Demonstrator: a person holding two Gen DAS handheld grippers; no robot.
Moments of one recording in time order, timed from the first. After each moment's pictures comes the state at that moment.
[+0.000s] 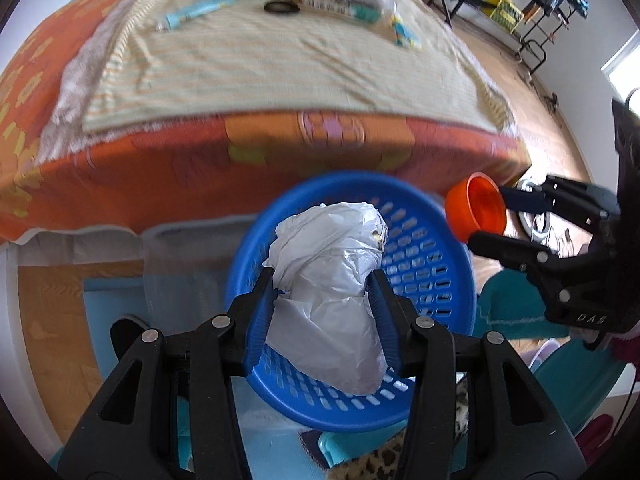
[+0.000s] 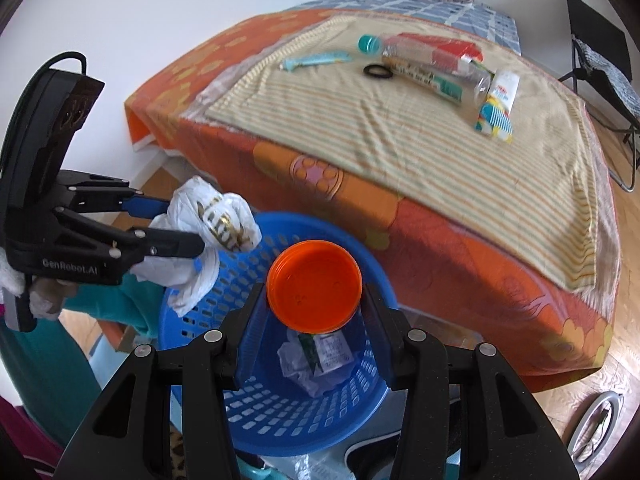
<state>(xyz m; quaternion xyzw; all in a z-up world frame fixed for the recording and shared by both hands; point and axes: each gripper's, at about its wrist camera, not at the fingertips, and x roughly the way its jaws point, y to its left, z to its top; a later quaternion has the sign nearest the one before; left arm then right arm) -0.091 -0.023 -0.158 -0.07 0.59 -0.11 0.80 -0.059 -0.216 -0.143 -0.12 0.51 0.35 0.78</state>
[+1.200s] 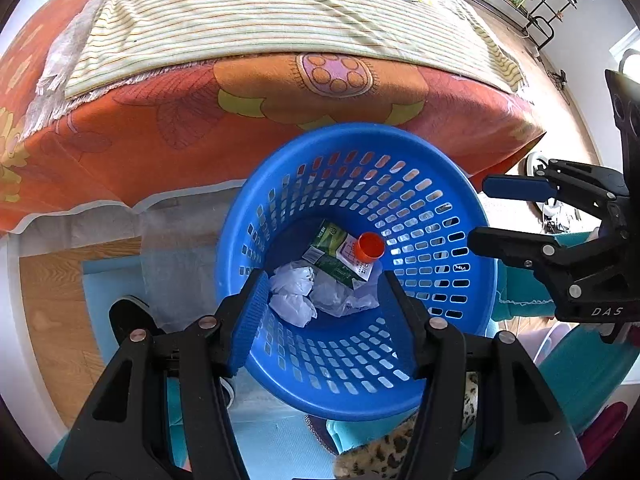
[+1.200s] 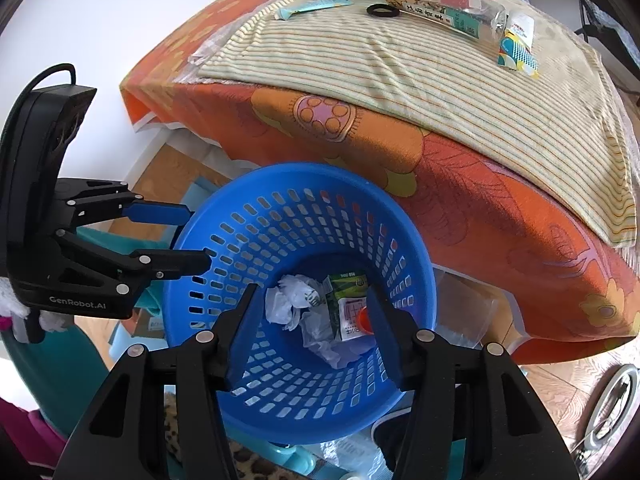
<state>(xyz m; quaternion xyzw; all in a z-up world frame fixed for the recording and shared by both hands) -0.097 -0.029 -0.183 -0.05 0.62 -0.11 0.77 -0.055 -0.210 -0.173 -0.09 0.57 0.35 0.74</state>
